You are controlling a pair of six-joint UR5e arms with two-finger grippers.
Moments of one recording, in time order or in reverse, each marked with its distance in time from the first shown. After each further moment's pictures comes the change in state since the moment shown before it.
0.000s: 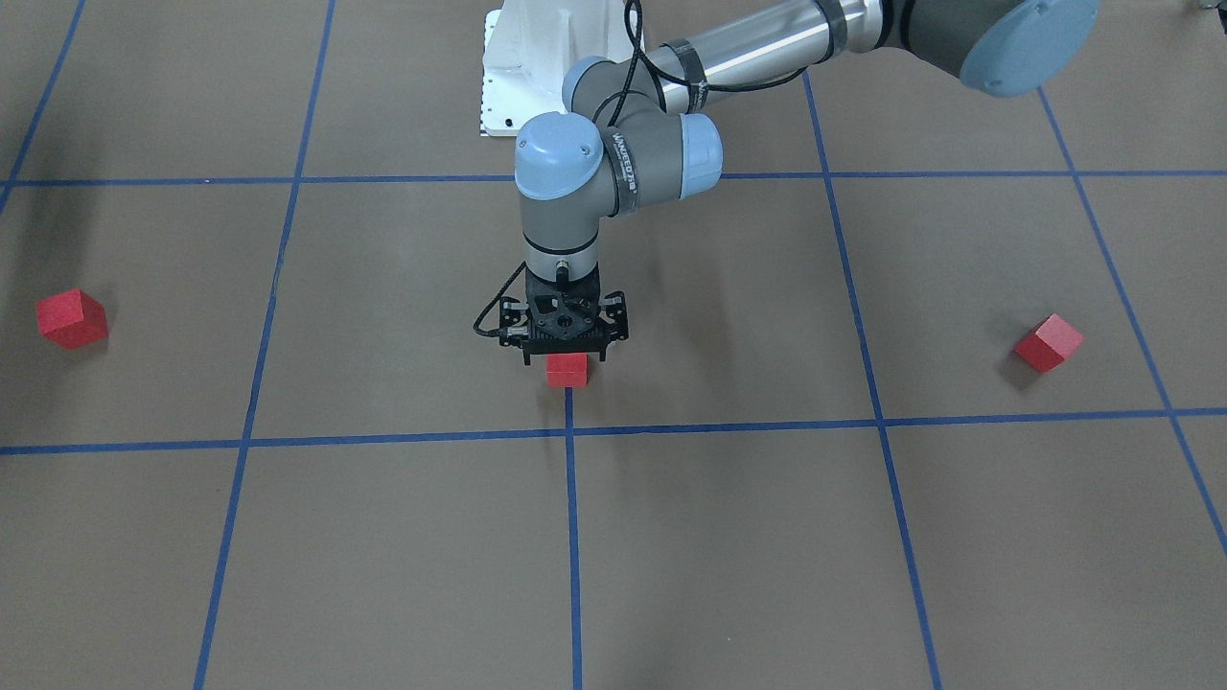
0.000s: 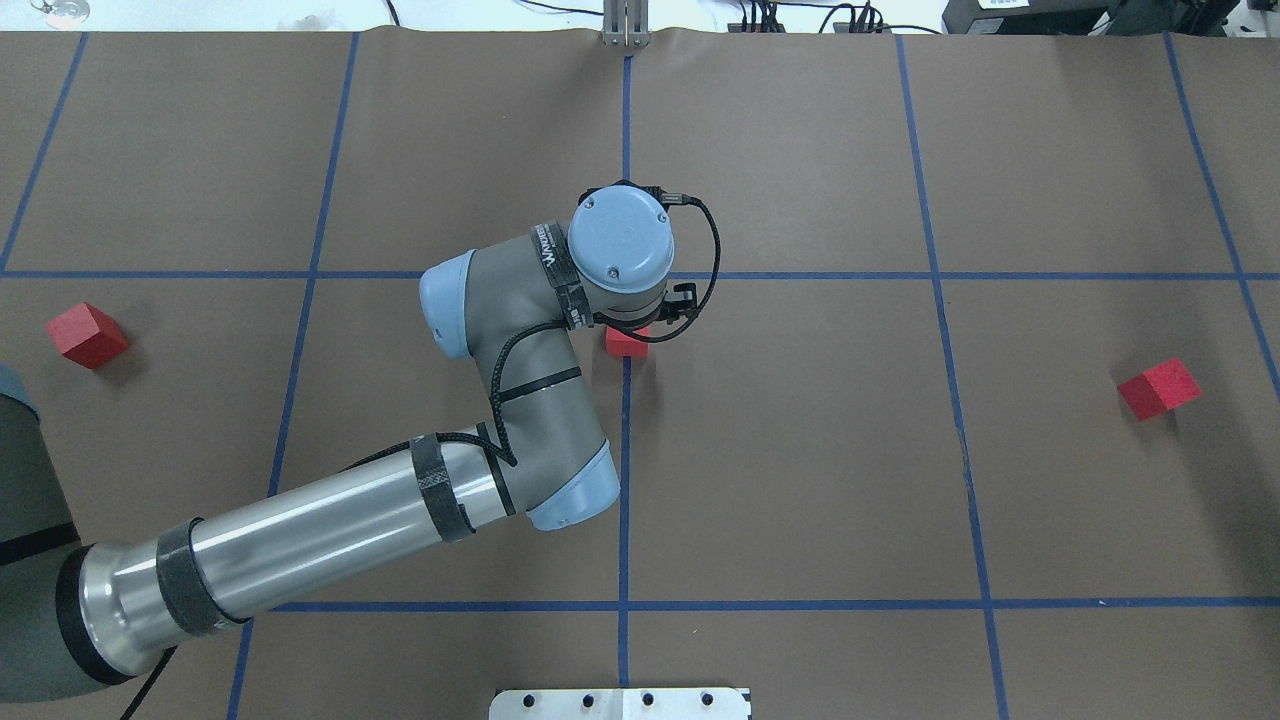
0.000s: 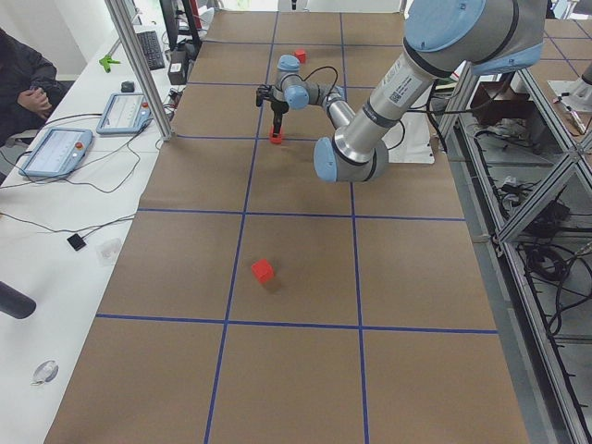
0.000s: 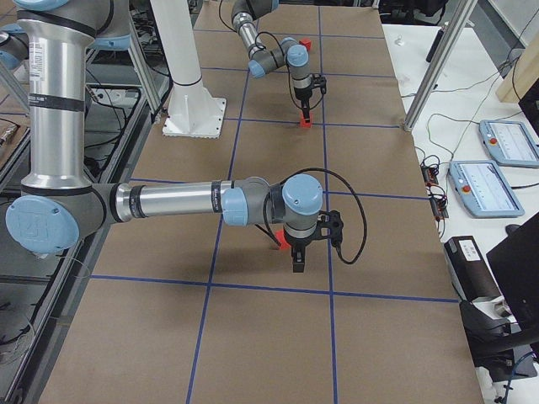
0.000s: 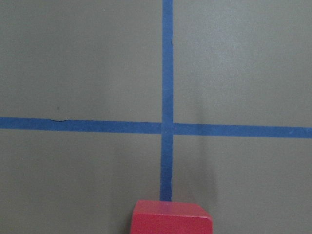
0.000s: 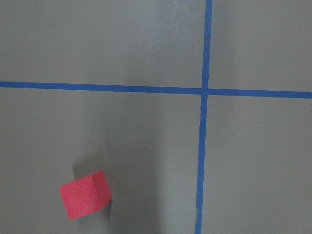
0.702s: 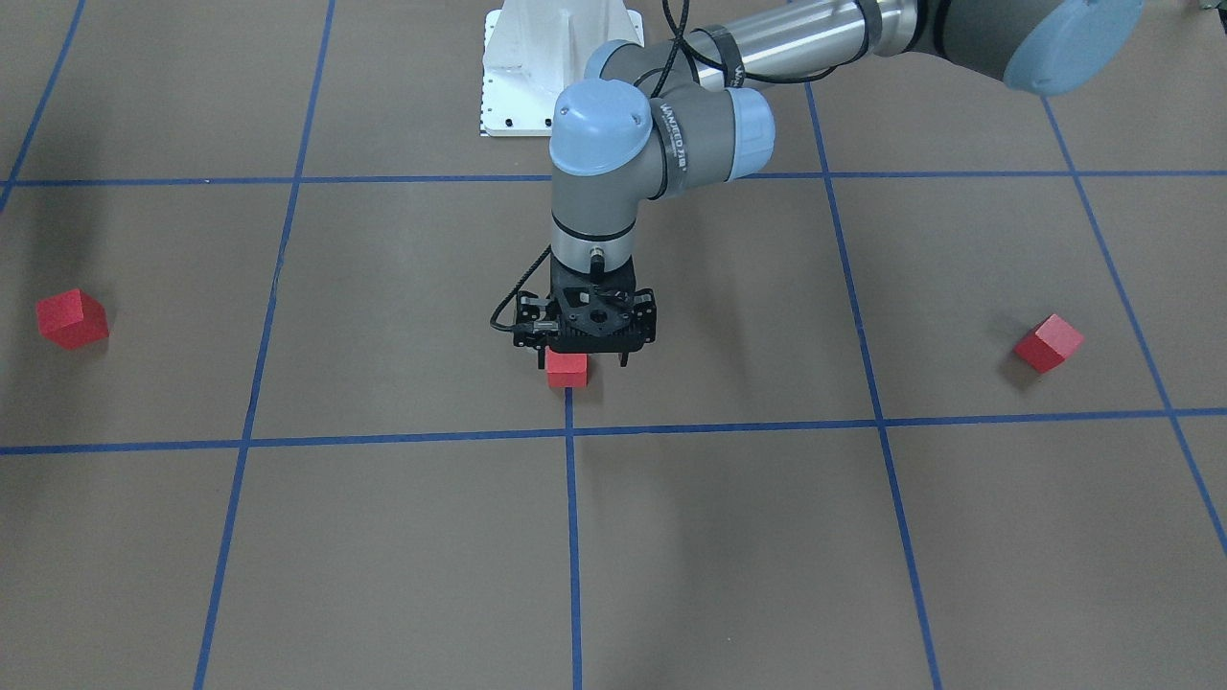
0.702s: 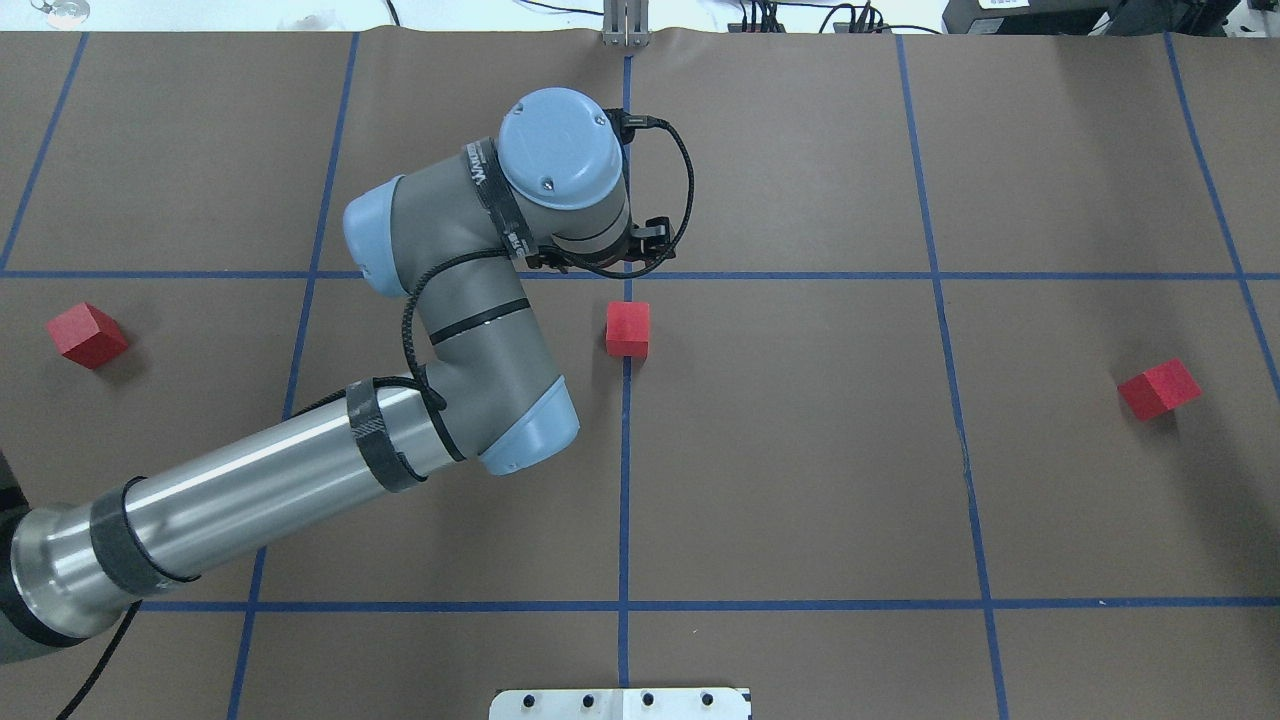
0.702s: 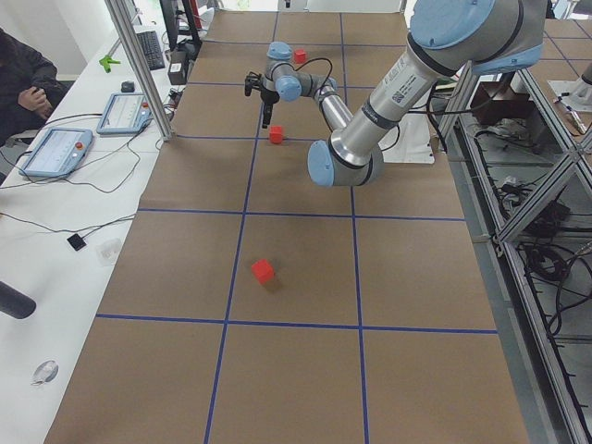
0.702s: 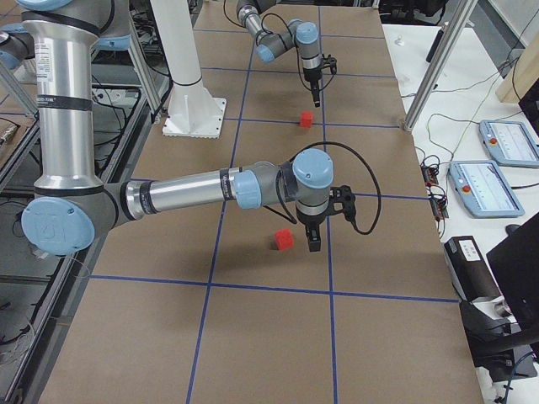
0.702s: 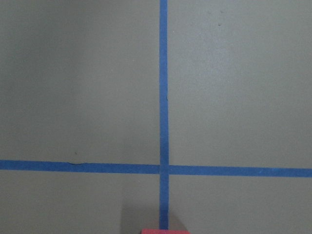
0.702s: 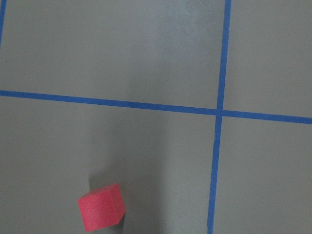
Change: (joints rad) left arm -0.098 0.058 -0.156 0.055 -0.079 0.033; right arm -0.035 0.069 0.052 0.027 -0.002 0.005
